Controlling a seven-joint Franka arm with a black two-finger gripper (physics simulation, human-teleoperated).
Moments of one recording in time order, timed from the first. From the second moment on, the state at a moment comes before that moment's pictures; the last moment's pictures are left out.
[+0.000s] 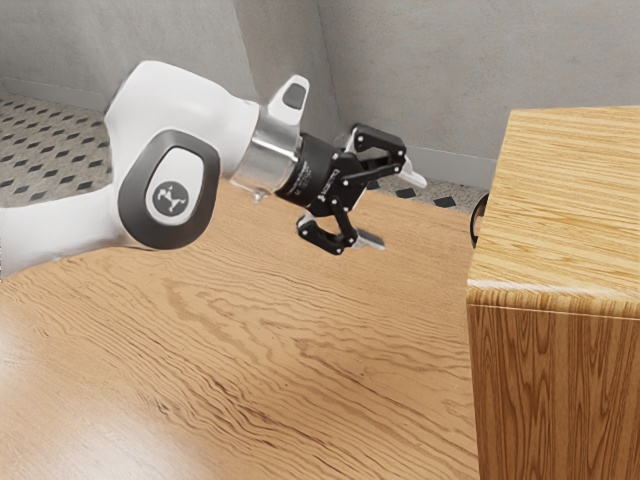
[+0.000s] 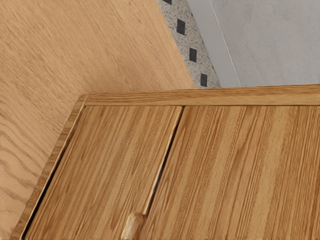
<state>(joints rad) -1.61 -0.47 1.31 -1.89 -0.02 2.52 -0.98</state>
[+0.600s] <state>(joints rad) -1.57 -0.49 1.19 -1.95 -0.02 2.54 -0.98</state>
